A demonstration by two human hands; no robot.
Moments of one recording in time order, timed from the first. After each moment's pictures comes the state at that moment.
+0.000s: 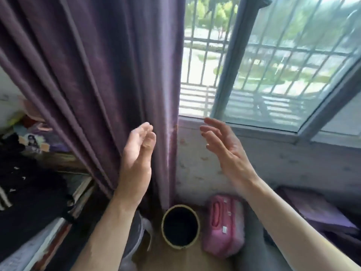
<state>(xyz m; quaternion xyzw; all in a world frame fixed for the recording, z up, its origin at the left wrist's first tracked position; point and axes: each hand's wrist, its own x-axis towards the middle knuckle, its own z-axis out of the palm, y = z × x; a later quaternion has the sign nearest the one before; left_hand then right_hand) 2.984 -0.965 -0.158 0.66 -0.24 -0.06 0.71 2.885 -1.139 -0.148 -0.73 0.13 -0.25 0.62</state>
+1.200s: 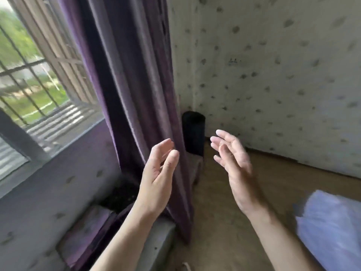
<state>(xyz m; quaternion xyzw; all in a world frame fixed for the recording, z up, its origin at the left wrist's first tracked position) 2.296 -1.443 -0.158 0.40 -0.64 -0.47 0.45 2.128 -1.394 -0.170 -0.42 0.50 -0.67 0.34</state>
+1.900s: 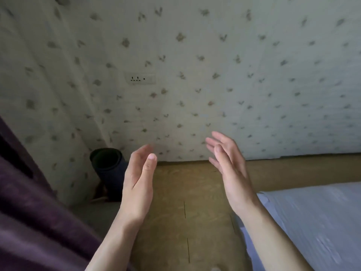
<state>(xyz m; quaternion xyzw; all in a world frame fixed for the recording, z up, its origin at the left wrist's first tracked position) 1.967 -1.668 -0.178 0.27 -0.67 -0.59 0.35 1.826 -1.529 -0.165 -0.30 0.61 -0.71 0.18</state>
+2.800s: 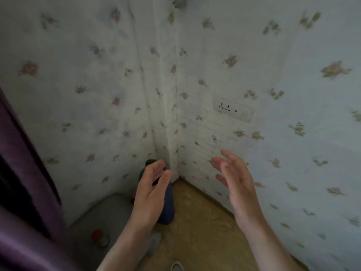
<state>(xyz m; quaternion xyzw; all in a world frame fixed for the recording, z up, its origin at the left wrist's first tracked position) 1.766 -1.908 -0.222 0.54 -0.52 -0.45 0.48 1.574 -1.879 -0.204 -0.43 0.54 -0.58 0.42</state>
